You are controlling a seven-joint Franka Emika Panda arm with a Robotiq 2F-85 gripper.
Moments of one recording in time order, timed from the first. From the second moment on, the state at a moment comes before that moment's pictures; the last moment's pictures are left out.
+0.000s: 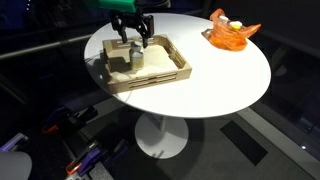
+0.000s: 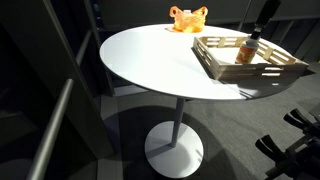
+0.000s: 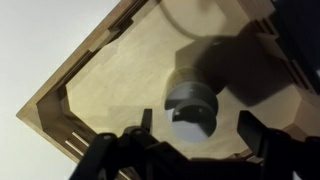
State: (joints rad) arm 0.04 -0.05 -0.03 -2.37 -0.01 2.36 -0.29
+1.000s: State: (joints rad) arm 0.03 -0.04 -0.03 -2.37 -0.01 2.36 -0.29
